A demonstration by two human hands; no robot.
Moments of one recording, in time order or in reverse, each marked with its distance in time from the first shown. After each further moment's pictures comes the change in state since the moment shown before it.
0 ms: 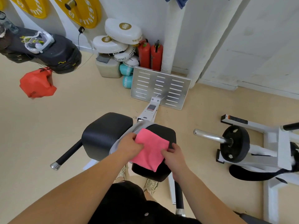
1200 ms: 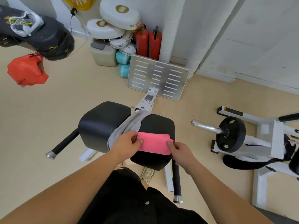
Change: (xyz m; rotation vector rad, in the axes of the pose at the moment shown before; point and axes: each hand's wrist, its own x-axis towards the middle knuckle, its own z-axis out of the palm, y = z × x) left_hand -0.006 -0.047 0.011 0.146 -0.068 0.213; right_hand 0.007 0.024 -0.036 -0.469 -0.083 -0.061
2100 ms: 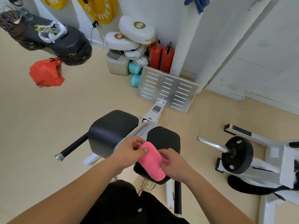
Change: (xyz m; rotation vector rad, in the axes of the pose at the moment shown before) left_hand -0.037 0.043 -0.049 -0.470 -0.046 -0.102; right_hand -0.012 -0.054 -0.002 -0.473 -0.258 -0.390
